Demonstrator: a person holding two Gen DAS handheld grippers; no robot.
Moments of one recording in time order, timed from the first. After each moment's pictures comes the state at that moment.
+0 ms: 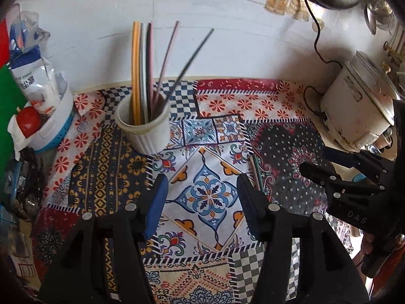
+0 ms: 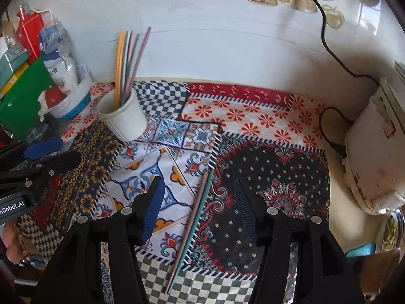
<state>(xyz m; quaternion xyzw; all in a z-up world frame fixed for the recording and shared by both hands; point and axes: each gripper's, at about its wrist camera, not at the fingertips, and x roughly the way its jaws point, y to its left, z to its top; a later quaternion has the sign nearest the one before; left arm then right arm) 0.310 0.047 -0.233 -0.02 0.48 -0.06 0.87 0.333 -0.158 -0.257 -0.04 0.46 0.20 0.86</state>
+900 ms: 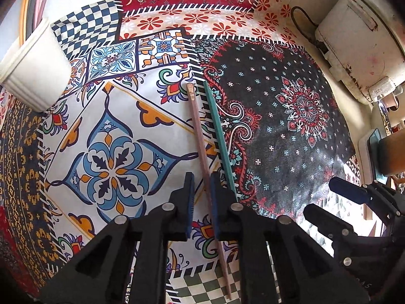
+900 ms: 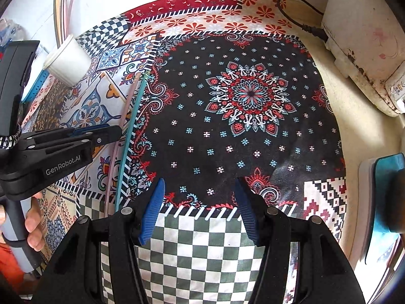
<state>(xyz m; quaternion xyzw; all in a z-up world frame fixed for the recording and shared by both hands) 0.342 -0.040 -0.360 0.00 0.58 -0.11 0.80 0.306 -0.226 -0.357 0.03 0.56 0.16 0.81</state>
